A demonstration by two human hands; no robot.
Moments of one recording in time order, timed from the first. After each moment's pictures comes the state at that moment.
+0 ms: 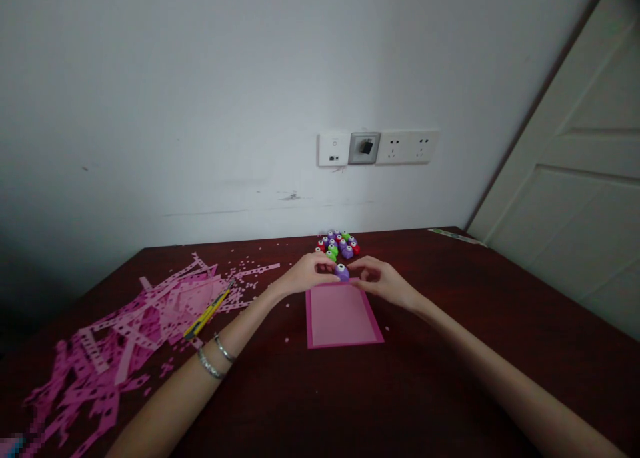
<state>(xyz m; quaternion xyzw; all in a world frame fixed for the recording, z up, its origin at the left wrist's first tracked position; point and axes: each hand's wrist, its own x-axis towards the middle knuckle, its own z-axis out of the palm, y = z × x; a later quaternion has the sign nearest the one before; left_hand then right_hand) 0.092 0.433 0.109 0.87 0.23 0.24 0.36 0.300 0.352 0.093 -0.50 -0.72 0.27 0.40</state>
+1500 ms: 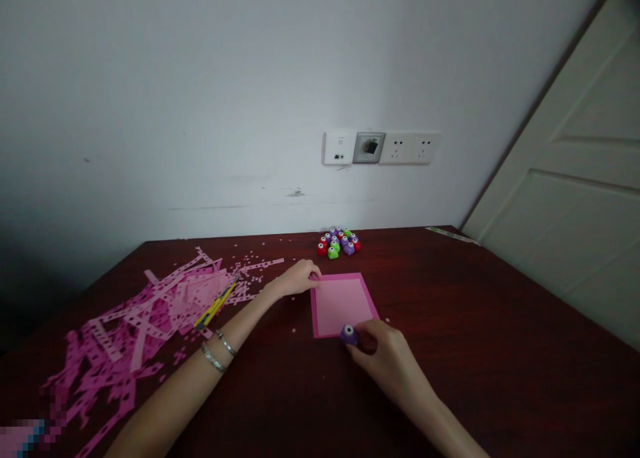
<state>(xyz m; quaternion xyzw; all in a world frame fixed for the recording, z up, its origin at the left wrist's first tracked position) 0.059 0.453 0.073 0.92 0.29 0.13 0.23 0.217 0.244 0.071 -0.67 -0.63 0.19 0.35</state>
